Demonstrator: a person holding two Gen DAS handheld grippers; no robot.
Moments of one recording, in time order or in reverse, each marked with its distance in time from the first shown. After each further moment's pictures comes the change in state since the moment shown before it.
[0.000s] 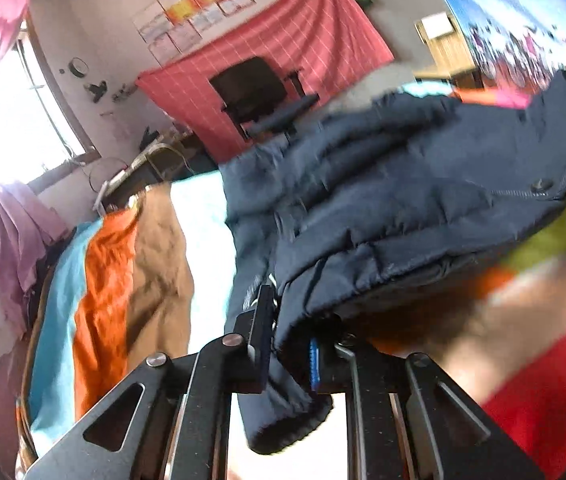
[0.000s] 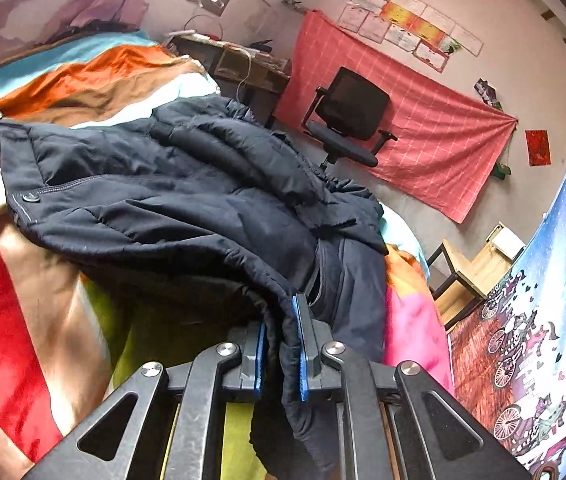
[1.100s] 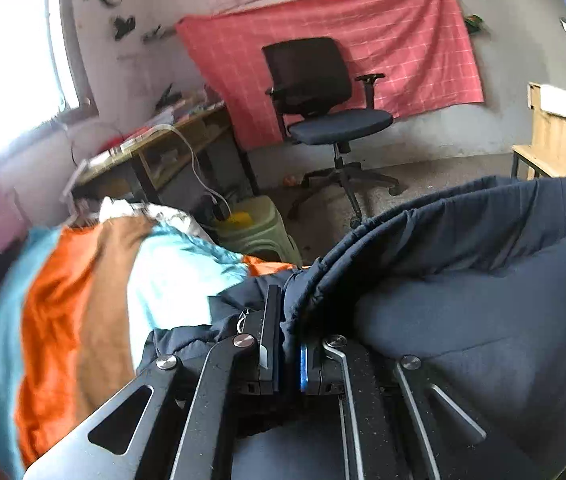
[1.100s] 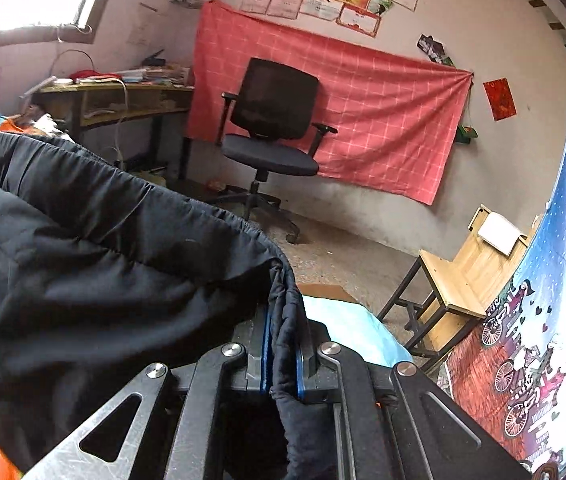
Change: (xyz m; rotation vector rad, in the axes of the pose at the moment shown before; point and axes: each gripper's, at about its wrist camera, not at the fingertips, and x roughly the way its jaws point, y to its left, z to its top) left arm 0.285 0.111 0.267 -0.343 0.133 0.015; right arm 0.260 -0.173 0.214 0.242 0.048 -0.151
